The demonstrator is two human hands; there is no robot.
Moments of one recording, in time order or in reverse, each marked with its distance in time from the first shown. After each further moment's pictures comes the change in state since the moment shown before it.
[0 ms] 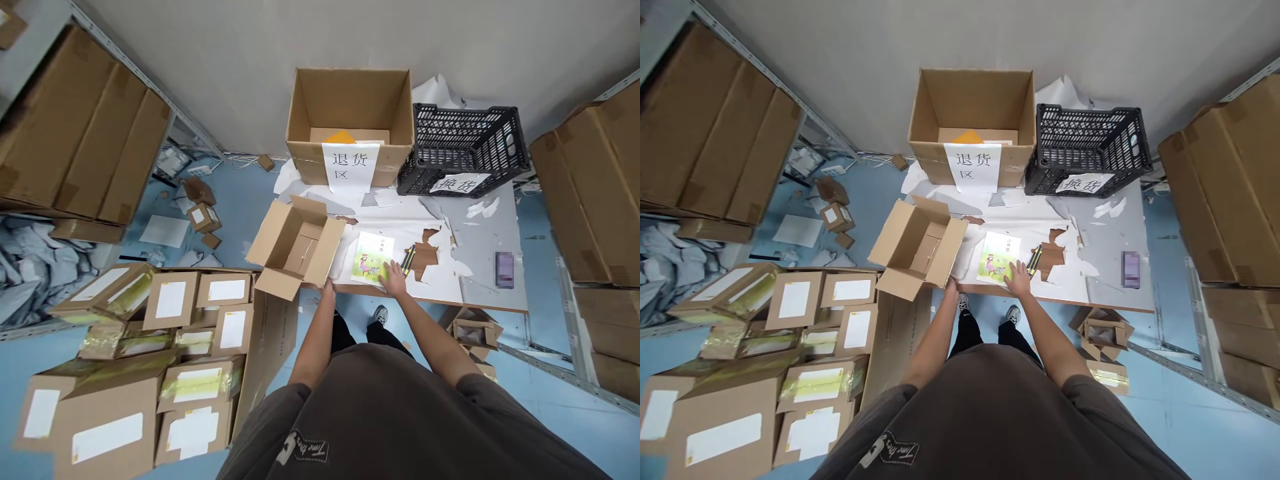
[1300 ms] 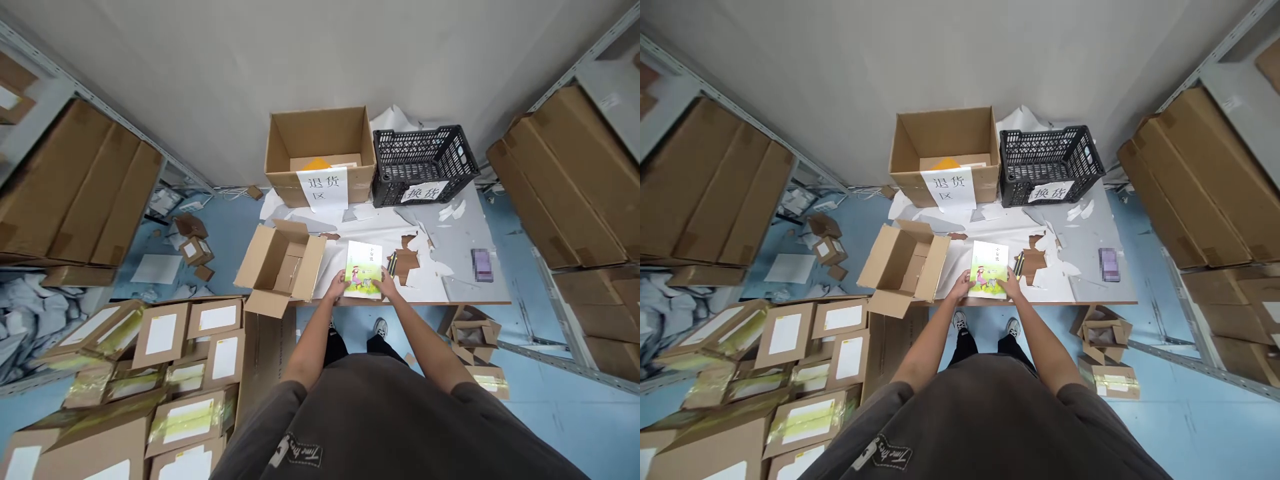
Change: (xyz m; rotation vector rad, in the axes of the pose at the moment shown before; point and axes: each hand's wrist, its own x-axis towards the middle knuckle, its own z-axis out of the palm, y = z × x) left_hand 0.001 0.059 0.051 -0.341 -0.604 0.069; right_hand 0.006 0.013 -0.022 1.089 0.032 0.157
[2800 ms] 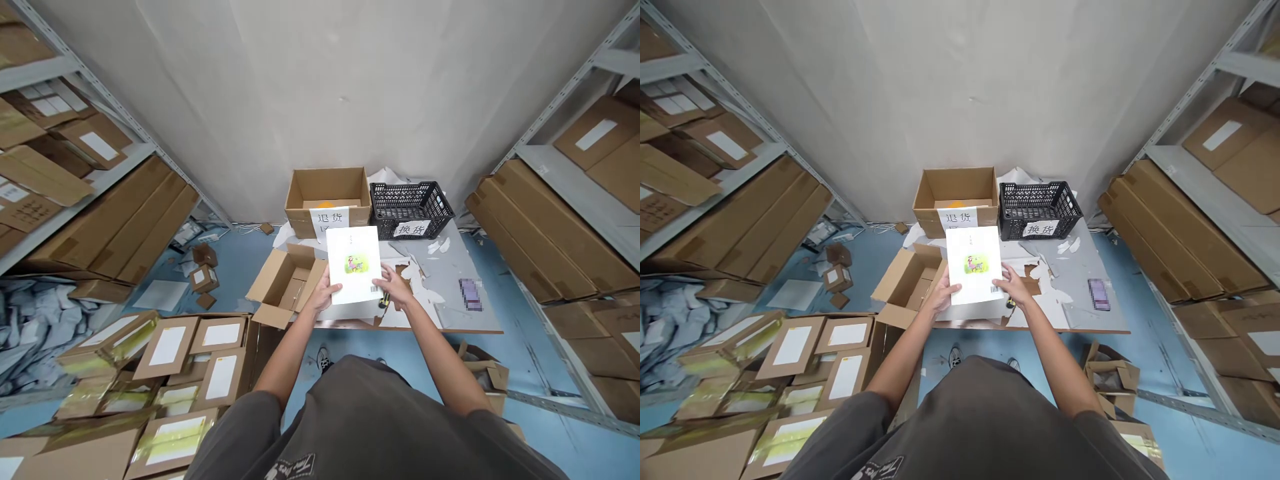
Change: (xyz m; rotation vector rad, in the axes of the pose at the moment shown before) left_hand -0.119 0.174 0.015 -0.038 -0.224 0.502; right_hand -0.094 -0.191 -0.063 0.257 -0.166 -0.320
